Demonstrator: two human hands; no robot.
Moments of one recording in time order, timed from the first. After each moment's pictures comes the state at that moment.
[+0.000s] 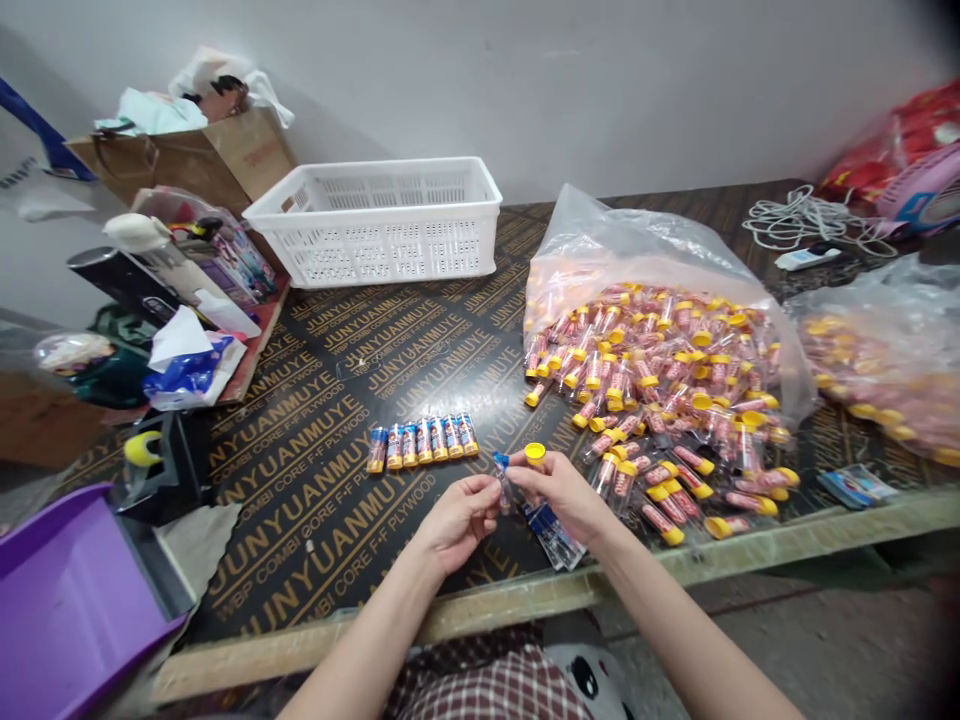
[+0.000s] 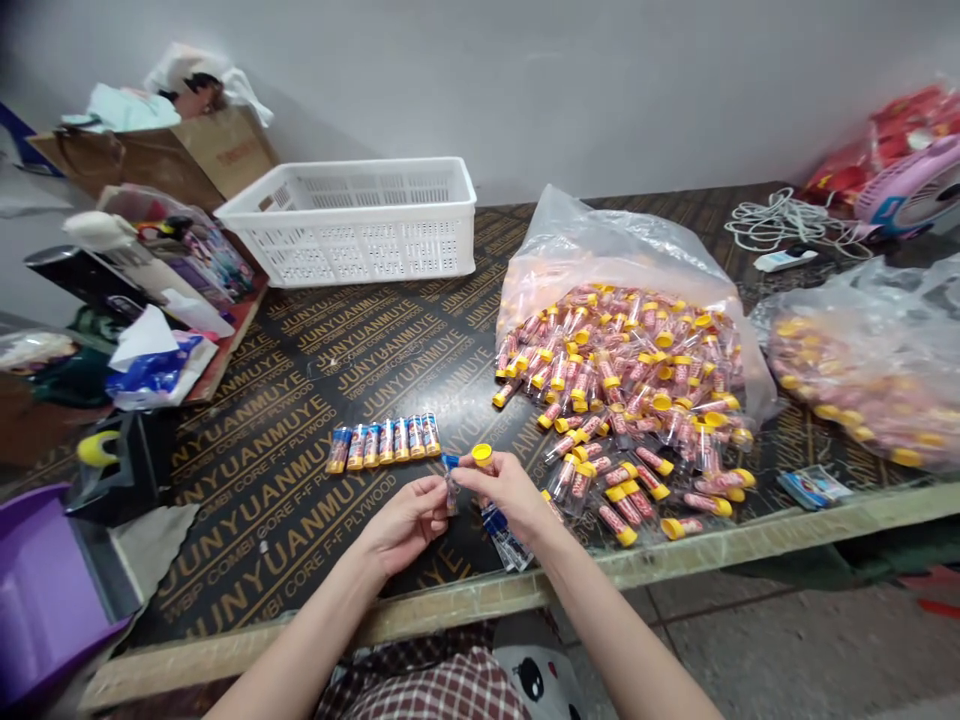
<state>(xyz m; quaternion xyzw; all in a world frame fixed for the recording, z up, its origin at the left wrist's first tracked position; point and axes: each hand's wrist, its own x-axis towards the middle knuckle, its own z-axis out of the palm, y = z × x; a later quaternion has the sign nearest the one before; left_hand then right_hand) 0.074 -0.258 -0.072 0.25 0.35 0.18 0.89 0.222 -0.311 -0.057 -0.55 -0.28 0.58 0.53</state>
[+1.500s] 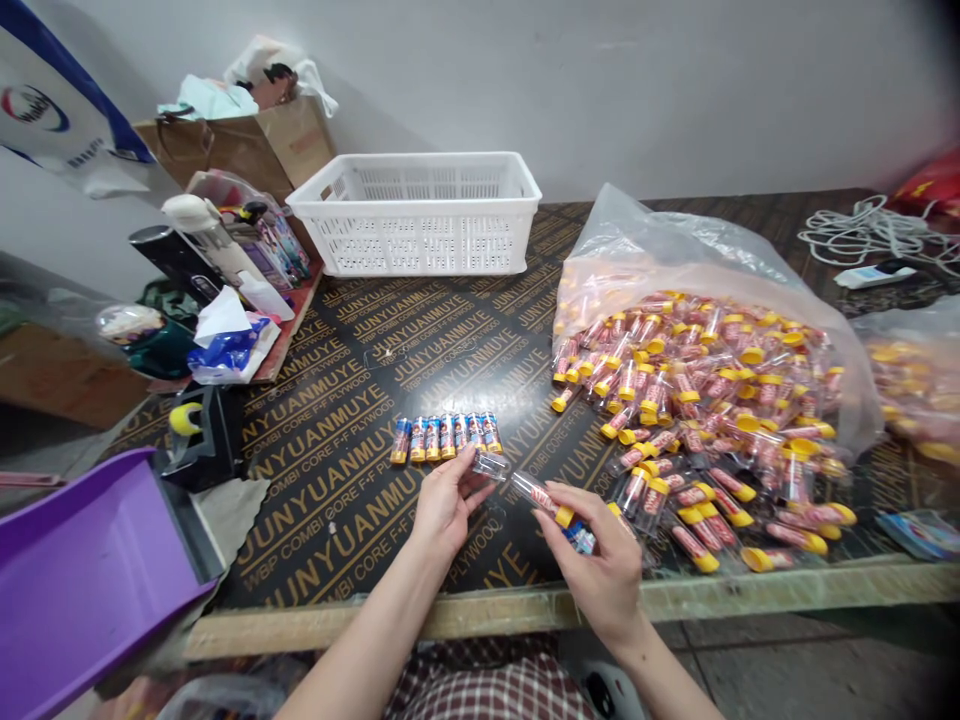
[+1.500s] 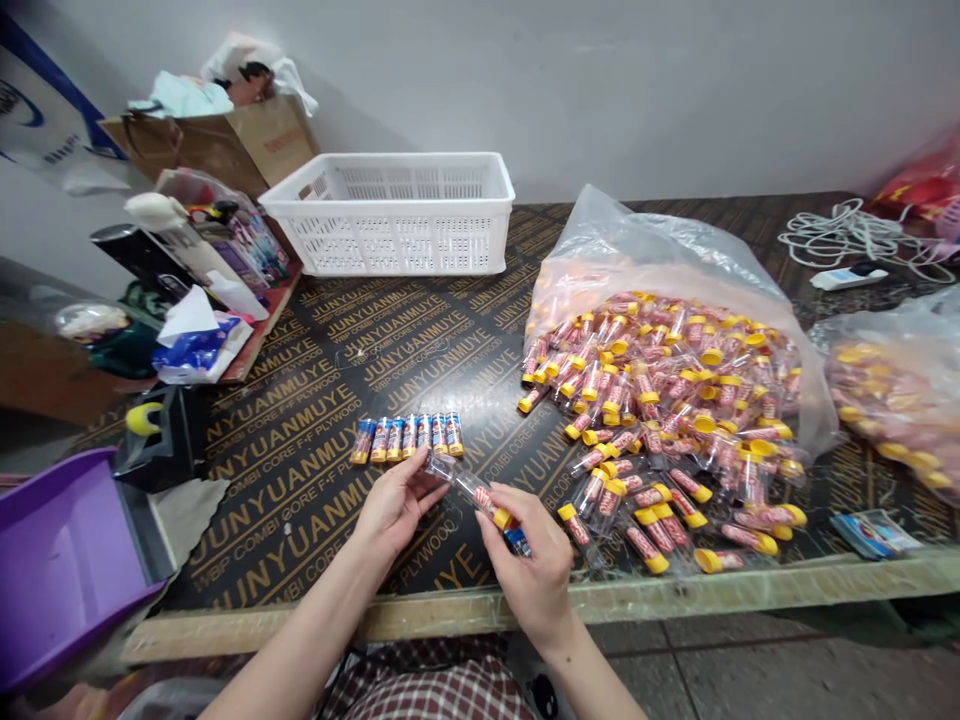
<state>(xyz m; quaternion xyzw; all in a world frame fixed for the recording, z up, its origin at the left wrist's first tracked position) 0.062 -0.235 -0.066 0.12 0.50 0.37 0.77 0.187 -0.352 -0.065 -0.63 -0.56 0.04 0.53</state>
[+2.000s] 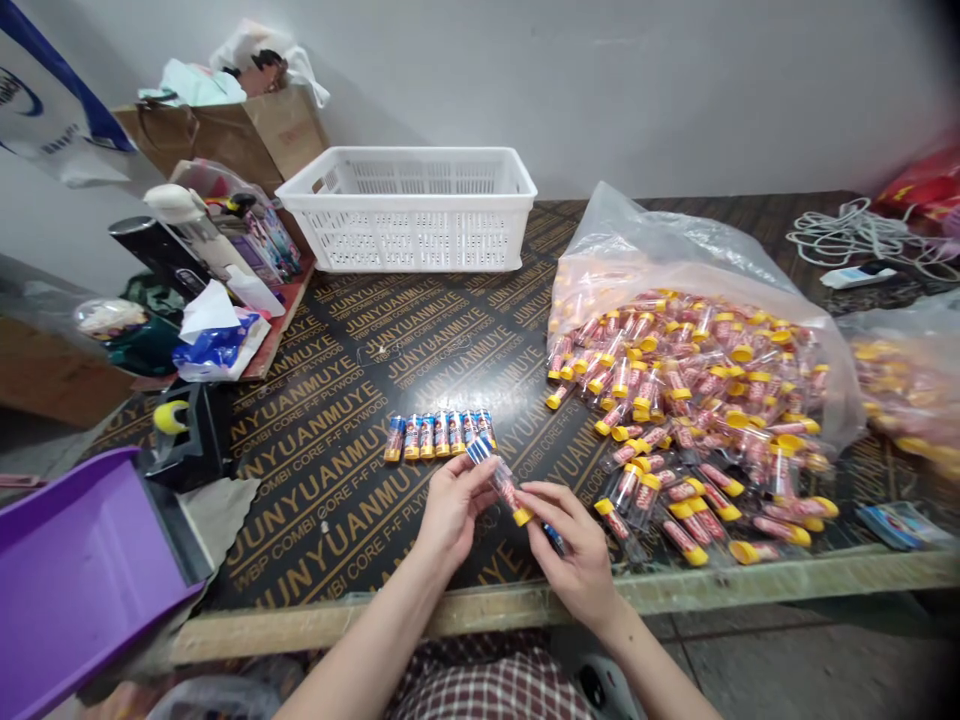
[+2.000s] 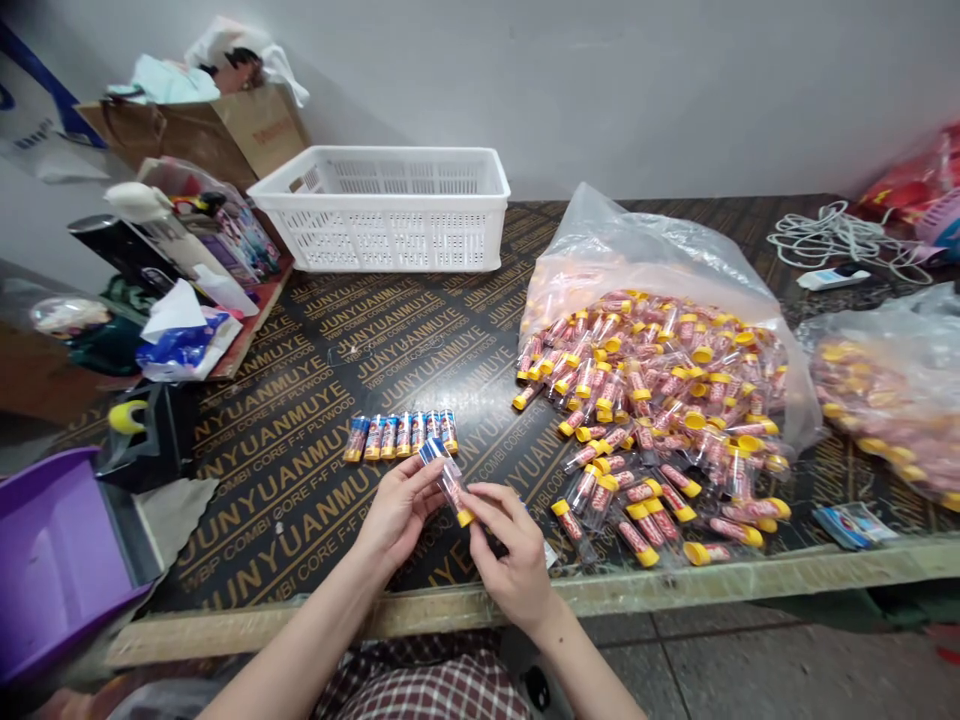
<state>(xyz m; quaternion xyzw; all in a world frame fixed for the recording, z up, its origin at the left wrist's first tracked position) 0.069 -0.255 -0.056 0.22 0.42 0.36 0.80 0.187 -0.352 -0.076 -0.58 -0.64 0.14 0.49</state>
